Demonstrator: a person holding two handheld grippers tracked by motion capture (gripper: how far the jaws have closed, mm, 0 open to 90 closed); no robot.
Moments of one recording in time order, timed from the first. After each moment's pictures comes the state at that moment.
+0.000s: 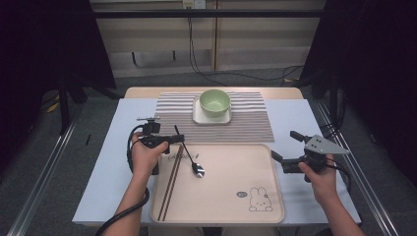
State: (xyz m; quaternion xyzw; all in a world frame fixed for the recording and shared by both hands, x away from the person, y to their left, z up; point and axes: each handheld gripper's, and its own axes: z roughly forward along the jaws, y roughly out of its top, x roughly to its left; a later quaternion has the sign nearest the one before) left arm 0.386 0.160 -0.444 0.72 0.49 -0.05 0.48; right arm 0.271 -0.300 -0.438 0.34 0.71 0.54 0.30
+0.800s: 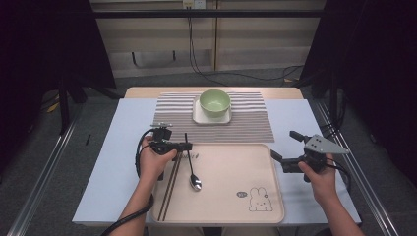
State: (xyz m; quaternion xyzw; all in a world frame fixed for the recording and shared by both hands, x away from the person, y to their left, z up) left arm 0.377 0.136 -0.458 0.77 0.45 -0.04 0.46; right arm 0.273 -0.300 -0.438 0.34 0.71 0.54 0.30
